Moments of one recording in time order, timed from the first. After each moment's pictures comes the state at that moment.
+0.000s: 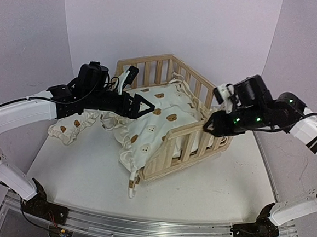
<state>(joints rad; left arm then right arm) -0.79 1.39 1.25 -0.20 0.31 -0.34 0.78 1.26 1.39 -0.93 0.05 0.42</state>
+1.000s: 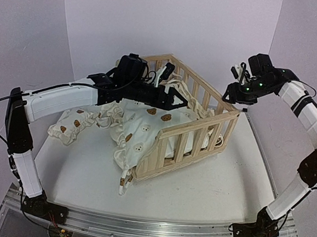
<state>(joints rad) -0.85 1.79 1.69 -0.23 0.46 -0.41 0.32 1.60 1.75 -0.97 -0.09 0.09</state>
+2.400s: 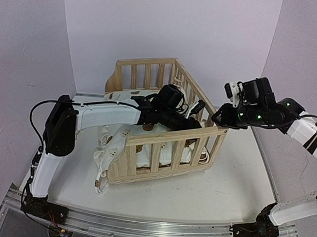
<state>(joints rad) -0.98 2.21 1.96 -0.26 0.62 -0.48 0.63 1.25 1.27 -0.72 -0.02 0.42</state>
